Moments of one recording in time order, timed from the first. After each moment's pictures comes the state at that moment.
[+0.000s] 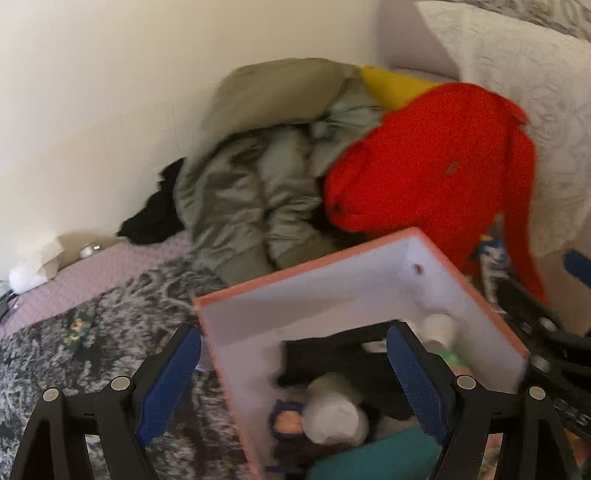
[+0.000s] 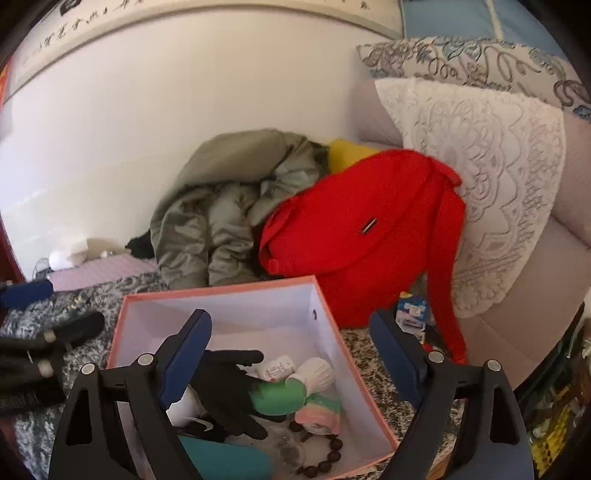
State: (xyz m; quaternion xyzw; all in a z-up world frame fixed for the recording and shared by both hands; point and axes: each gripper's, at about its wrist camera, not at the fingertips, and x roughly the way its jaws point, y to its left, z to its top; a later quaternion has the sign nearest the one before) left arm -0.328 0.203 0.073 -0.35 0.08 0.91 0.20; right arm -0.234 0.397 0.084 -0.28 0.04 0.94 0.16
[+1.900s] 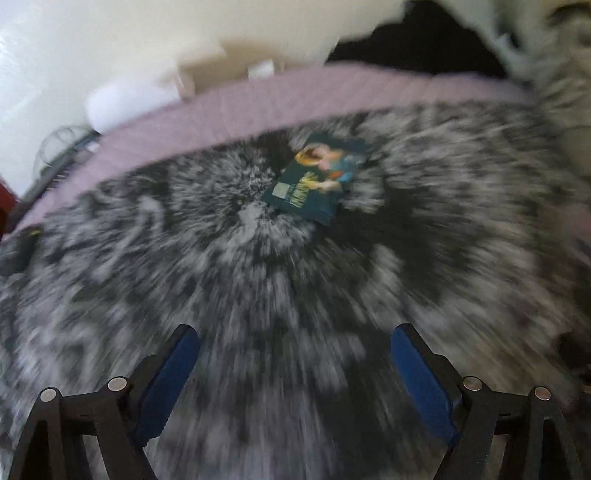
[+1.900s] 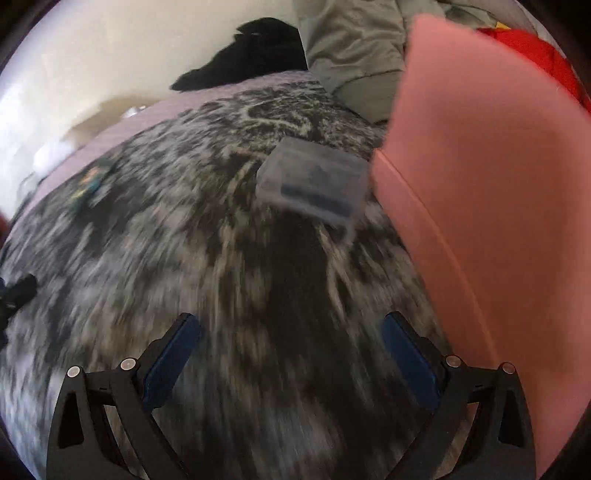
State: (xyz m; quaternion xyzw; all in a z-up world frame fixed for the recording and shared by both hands) left arm -0.566 -0.116 -0.171 -0.49 0.10 0.87 0.06; right arm -0.468 0.107 -0.179 -0.47 0.10 0.86 0.16
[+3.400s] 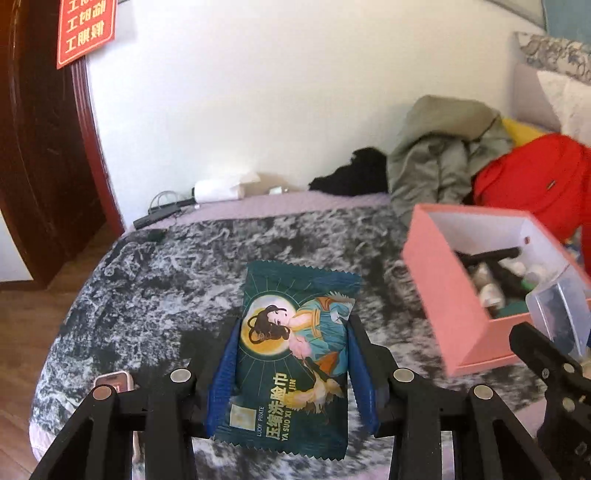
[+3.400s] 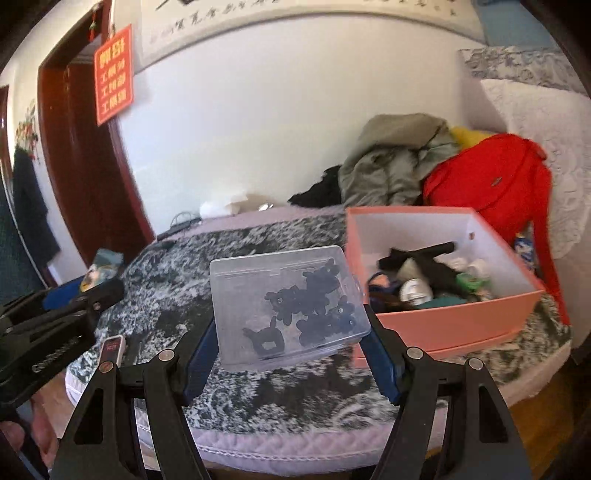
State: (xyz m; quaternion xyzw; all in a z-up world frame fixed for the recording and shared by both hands) left arm -0.087 -0.045 0.054 -0.29 0.03 0.96 0.02; right arm -0.053 0.131 0.042 -0.27 0.07 0.96 -0.03
